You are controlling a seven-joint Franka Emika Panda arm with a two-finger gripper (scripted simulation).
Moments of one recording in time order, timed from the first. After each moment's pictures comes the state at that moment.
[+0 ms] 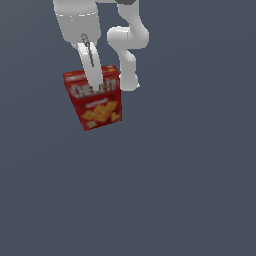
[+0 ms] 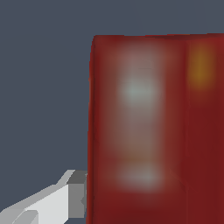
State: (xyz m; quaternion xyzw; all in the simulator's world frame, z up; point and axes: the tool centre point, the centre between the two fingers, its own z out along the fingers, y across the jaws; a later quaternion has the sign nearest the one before) arm -0.065 -0.108 0.384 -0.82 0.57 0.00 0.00
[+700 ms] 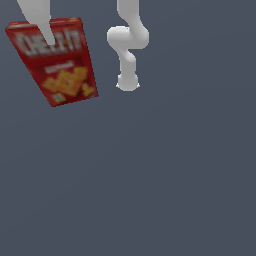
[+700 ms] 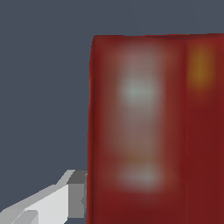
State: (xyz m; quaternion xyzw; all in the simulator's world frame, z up) arm -0.075 -0.189 0.500 -0.82 0.57 0.00 0.00
